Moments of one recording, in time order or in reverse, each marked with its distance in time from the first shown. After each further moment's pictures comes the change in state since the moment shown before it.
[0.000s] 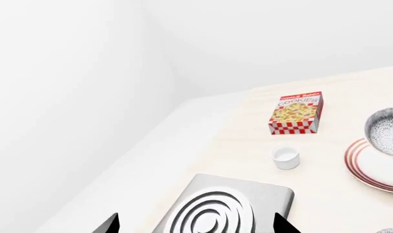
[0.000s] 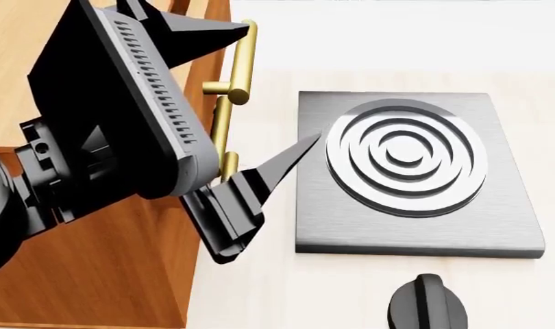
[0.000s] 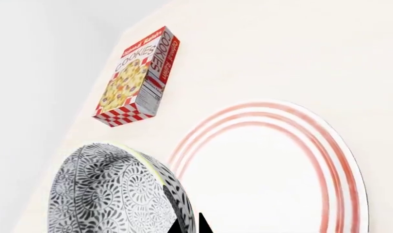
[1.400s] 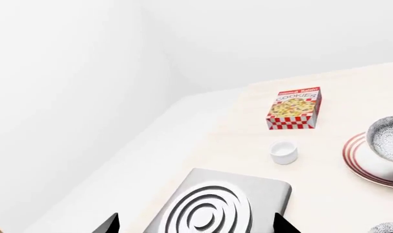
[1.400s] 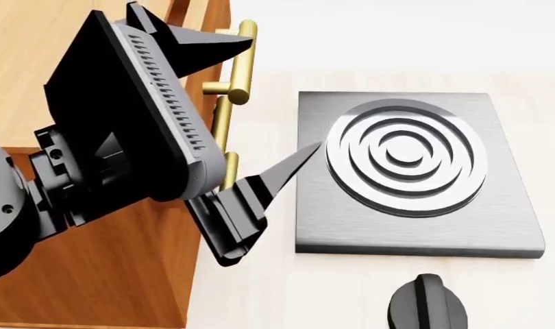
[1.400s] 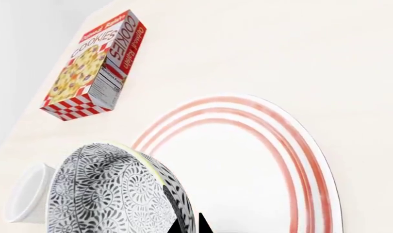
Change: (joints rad) left arm 0.023 -0.002 0.034 -0.034 0.028 0.045 0.020; right arm 0.113 -0.012 -0.065 0.235 -0.012 0.072 -0.053
